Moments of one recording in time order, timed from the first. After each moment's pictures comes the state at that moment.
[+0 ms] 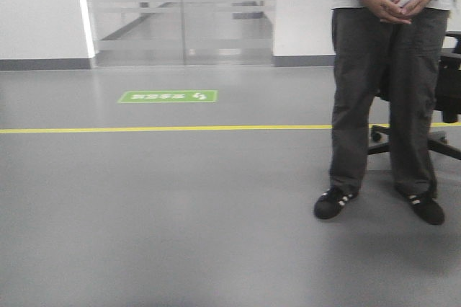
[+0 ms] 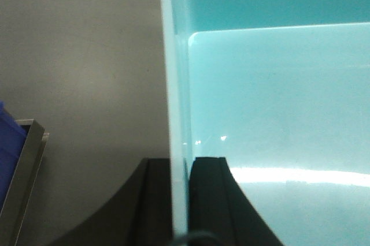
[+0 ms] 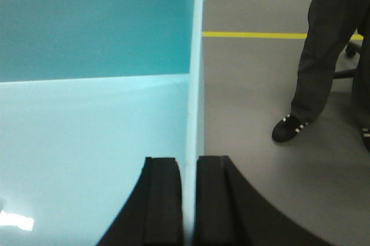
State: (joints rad) left arm -0.61 1.35 -1.42 0.73 0.98 -0.88; right arm 0.50 1.34 -1.39 -0.55 0.63 0.73
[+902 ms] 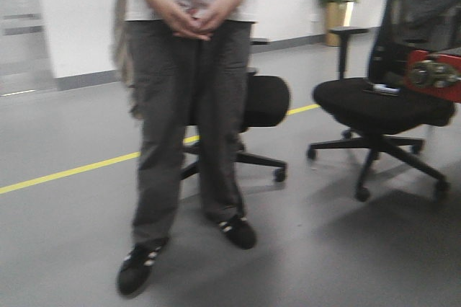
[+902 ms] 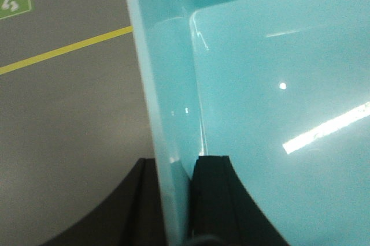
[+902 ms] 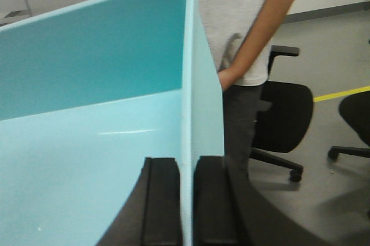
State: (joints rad) left arm -0.61 1.34 -1.42 0.81 1.02 -0.89; right arm 0.48 1.34 -1.38 -0.58 0.35 0.72
